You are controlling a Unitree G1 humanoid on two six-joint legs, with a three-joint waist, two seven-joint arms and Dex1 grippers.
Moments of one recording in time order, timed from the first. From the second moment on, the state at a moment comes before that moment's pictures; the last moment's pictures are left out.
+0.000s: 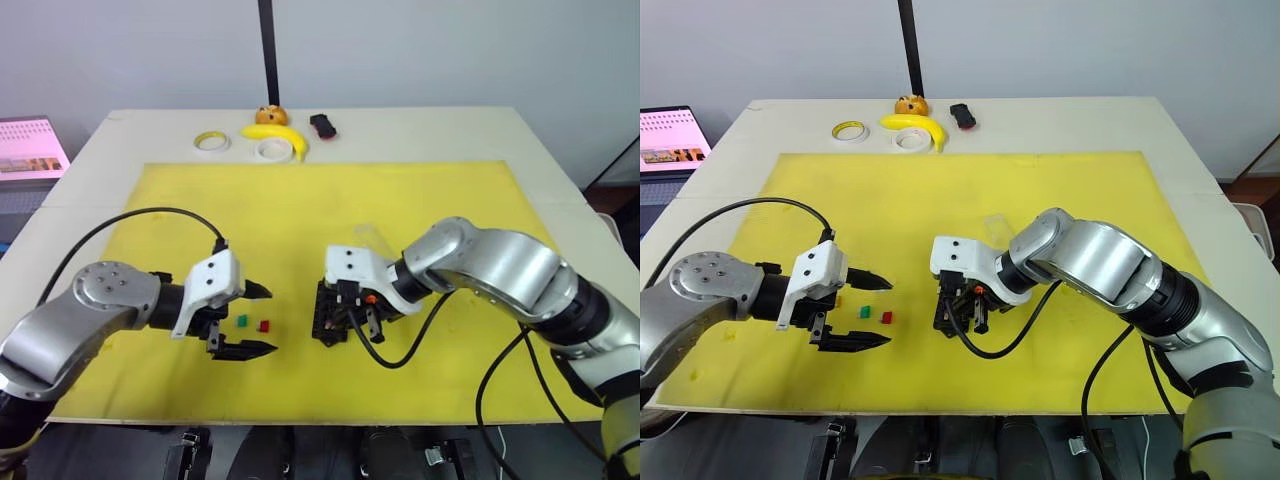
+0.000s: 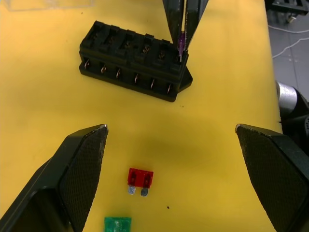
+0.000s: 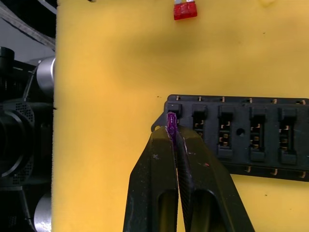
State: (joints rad) left arm -0.29 1.01 -0.07 -0.53 -0.60 0.69 -1.10; right arm -1.00 -0.76 0.62 -0.46 0.58 1.29 0.97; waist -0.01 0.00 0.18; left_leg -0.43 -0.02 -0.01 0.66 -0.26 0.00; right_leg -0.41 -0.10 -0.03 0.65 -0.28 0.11
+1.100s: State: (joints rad) left arm -0.26 0.86 -0.15 -0.49 -0.42 0.48 -1.10; right arm -0.98 -0.75 0.66 -0.45 0.52 1.26 0.98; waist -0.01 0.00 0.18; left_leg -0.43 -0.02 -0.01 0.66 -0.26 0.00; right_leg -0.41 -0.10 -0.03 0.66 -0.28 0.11
